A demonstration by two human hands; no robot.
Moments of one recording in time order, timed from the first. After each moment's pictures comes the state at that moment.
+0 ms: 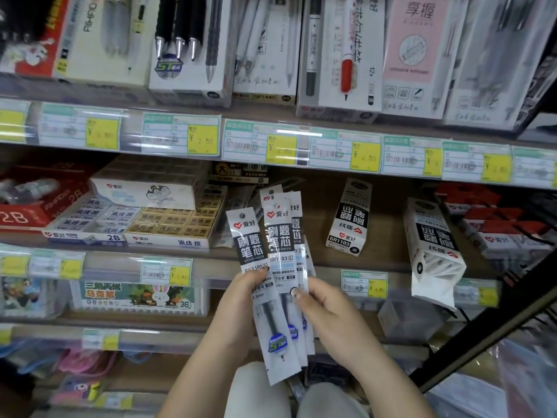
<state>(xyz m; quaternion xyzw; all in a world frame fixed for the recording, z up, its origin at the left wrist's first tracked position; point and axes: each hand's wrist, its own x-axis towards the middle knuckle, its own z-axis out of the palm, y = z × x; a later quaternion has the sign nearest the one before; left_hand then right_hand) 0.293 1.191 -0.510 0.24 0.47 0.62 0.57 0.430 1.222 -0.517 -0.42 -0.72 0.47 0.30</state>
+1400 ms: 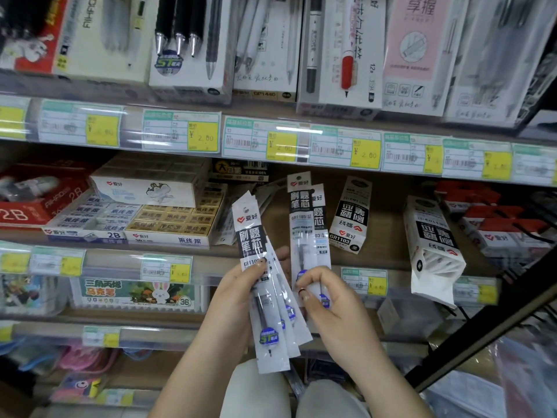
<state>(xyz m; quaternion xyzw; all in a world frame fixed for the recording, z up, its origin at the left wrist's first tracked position) 0.290 1.189 -0.506 0.29 0.43 0.64 0.57 0.432 1.211 -0.511 -0.44 -0.72 0.40 0.36</state>
